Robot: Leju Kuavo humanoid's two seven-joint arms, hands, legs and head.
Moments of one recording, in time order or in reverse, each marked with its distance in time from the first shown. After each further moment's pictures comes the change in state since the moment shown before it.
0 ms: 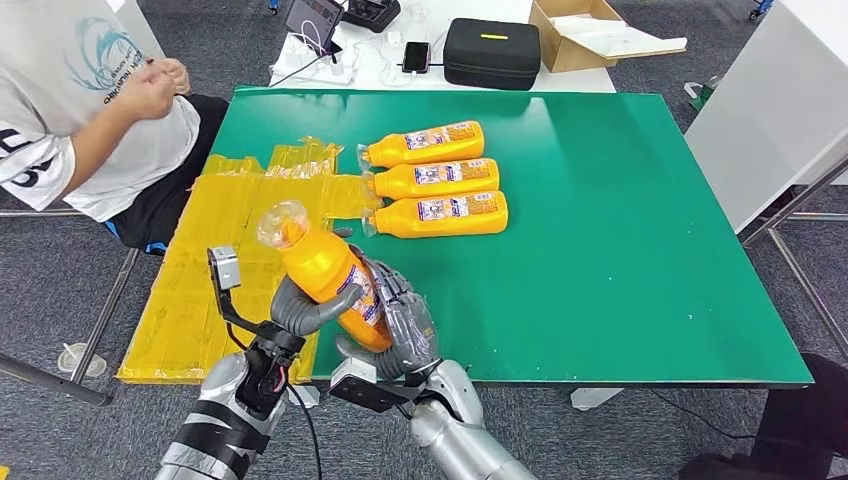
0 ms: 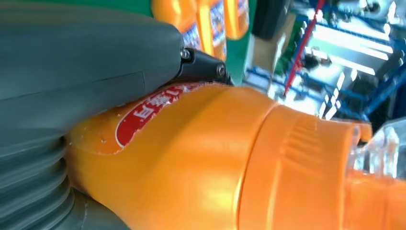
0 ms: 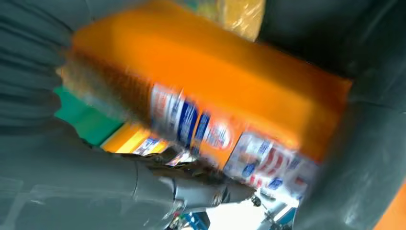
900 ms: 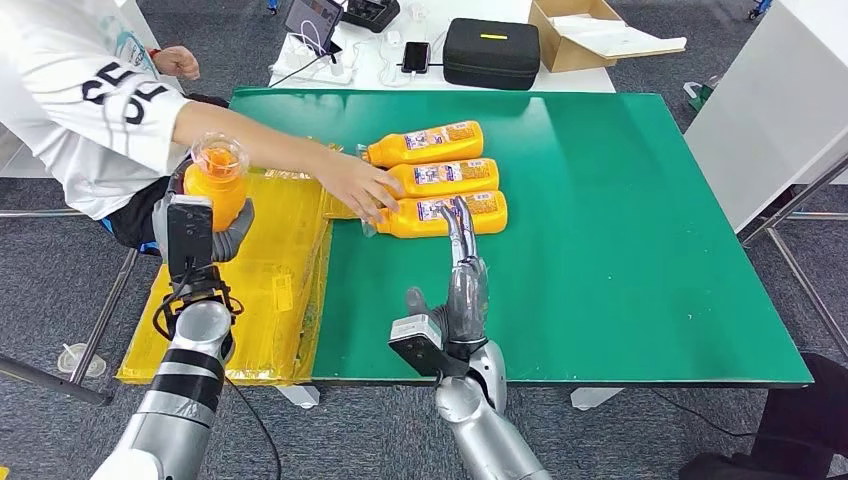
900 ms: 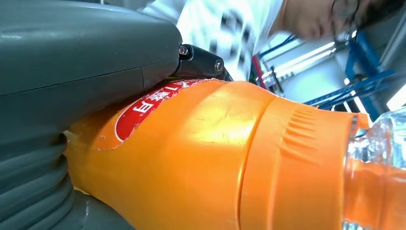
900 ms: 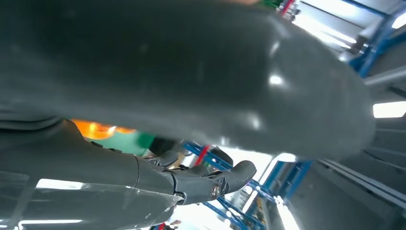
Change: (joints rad) left arm -0.189 0.023 0.176 0.051 -0.812 0.996 -0.092; right arm 0.100 -0.013 -0.094 -0.407 -0.182 0.000 -0.022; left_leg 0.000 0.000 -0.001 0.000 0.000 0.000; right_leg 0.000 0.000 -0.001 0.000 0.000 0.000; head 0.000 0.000
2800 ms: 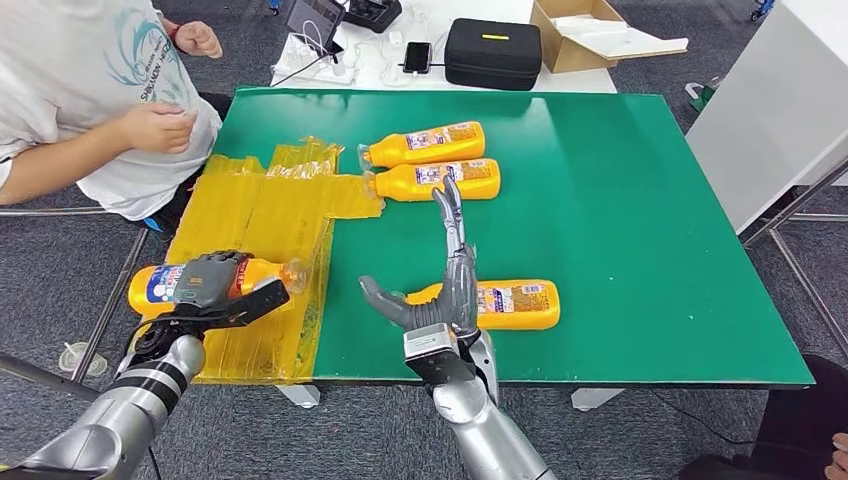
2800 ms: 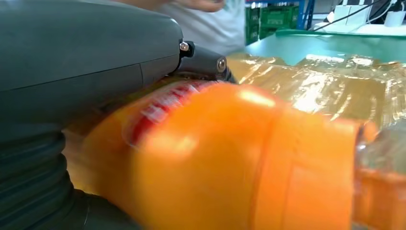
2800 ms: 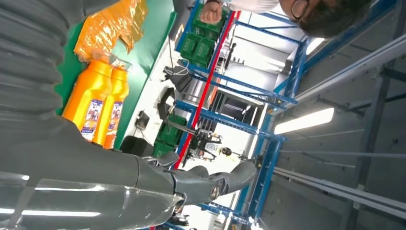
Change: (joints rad) left arm -0.108 0.227 -0.146 0.554 -0.629 -0.293 0.089; right arm -0.004 -0.050 0.157 -0.160 -0.227 0.114 -0.045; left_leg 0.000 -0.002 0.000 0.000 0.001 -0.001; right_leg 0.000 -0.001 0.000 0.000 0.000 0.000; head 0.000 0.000
